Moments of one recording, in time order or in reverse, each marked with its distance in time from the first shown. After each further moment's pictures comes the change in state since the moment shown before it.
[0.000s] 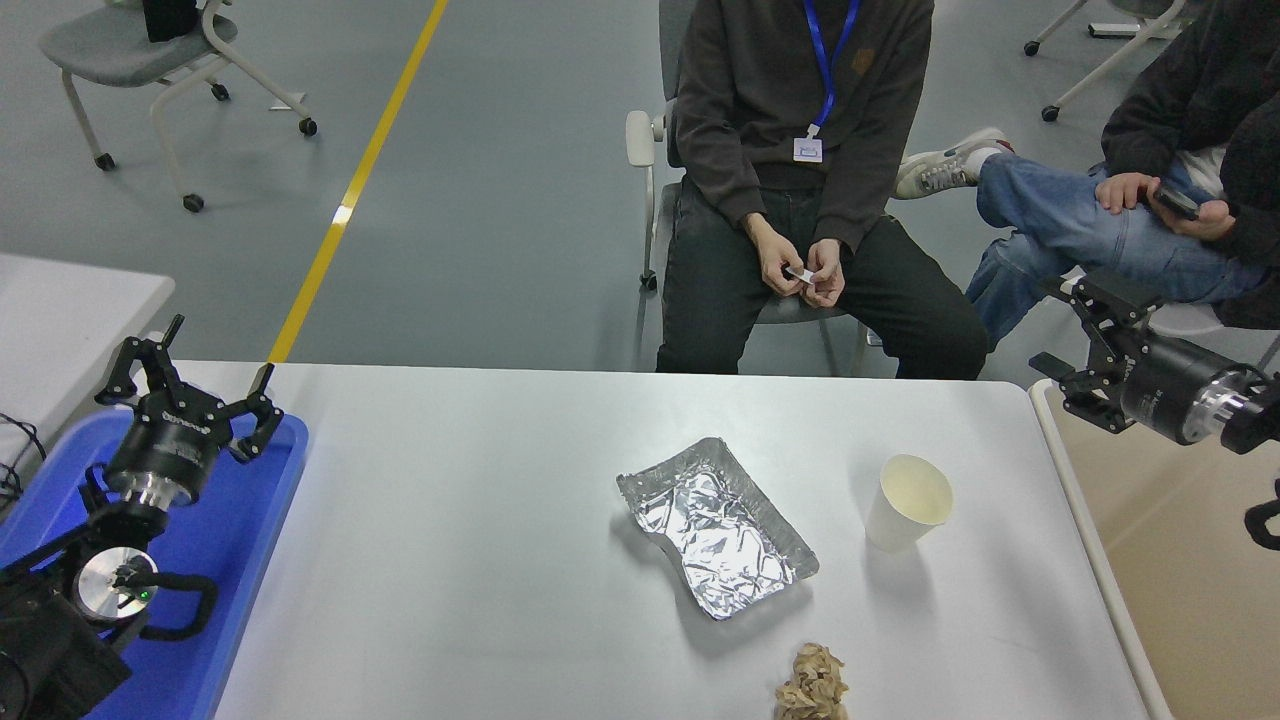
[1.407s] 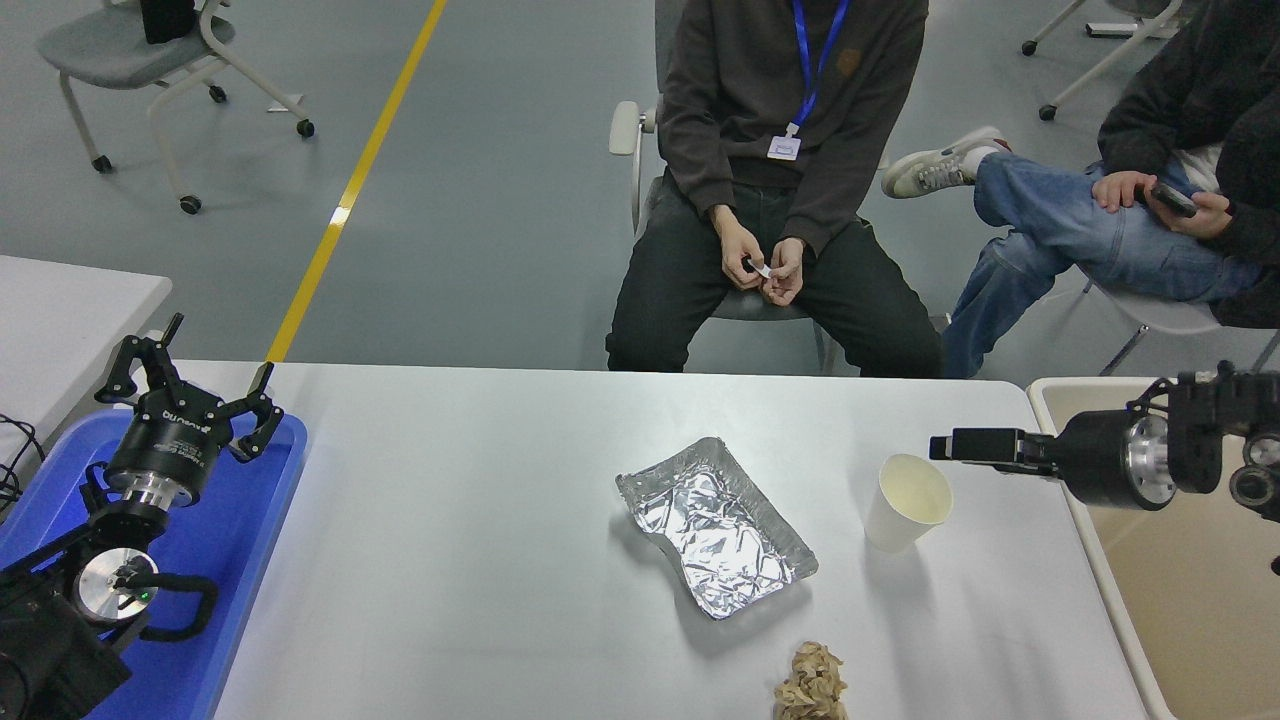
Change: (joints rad) left arm 0.000 0.000 0.000 0.000 0.000 0.000 0.000; right arm 0.166 -0.015 -0.211 0.395 -0.659 -0.046 -0.280
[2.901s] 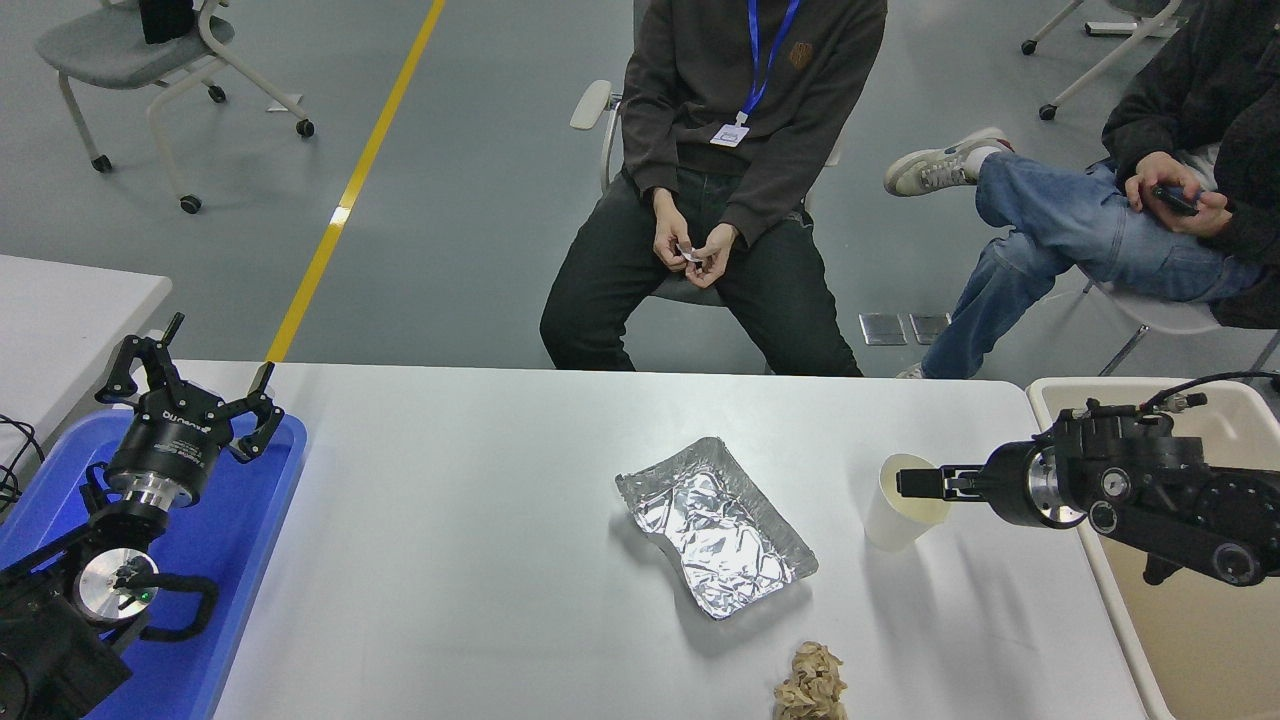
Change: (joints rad) left arm 0.000 0.000 0.000 0.000 0.000 0.000 0.001; right arm -0.006 0.246 -0.194 -0.258 -0.008 -0.154 -0.064
